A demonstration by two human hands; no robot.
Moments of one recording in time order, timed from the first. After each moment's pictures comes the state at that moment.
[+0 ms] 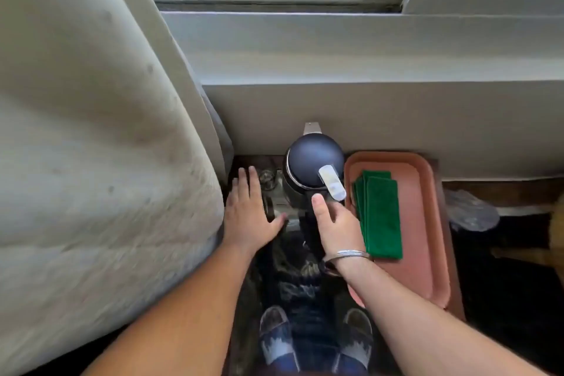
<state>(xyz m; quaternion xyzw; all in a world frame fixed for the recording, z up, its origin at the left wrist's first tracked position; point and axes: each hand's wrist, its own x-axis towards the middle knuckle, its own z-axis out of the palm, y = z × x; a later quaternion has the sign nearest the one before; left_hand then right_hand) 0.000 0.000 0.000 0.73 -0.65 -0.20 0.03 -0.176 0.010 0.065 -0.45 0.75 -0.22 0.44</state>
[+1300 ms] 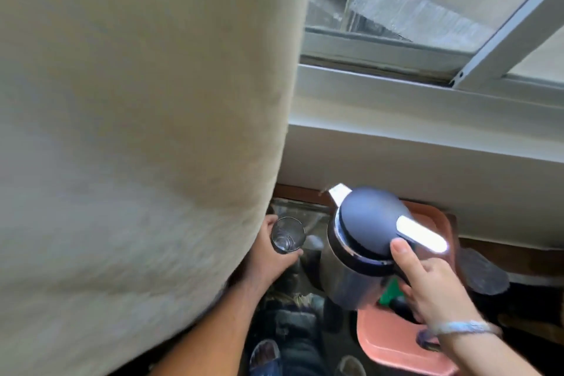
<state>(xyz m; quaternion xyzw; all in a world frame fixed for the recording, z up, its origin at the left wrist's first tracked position) 0.010 0.017 0.025 0.73 -0.42 -0.44 0.30 -0.229 0.009 0.173 -0.47 0.73 -0.17 0.47</state>
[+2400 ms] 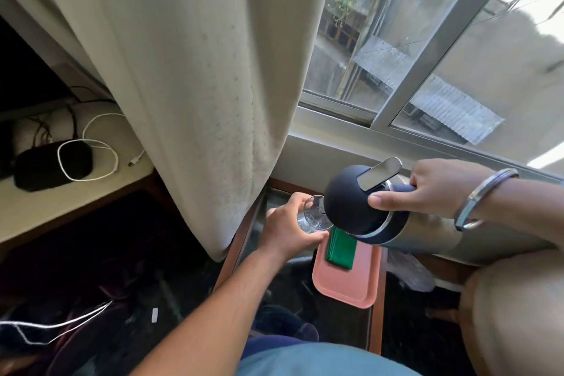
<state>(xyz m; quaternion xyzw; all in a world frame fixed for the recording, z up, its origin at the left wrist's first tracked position) -0.062 0.153 0.336 0.70 -0.55 -0.35 0.30 -0.252 0.054 0.527 -0.80 0.53 0.25 0.13</state>
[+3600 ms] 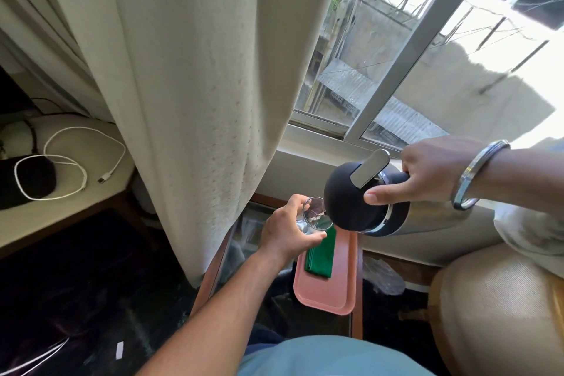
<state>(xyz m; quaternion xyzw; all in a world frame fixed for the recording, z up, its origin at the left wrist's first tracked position) -0.072 0.140 0.323 0.65 -0.57 -0.37 0.36 -0.232 0.069 0.582 -0.81 0.51 0.30 -0.03</state>
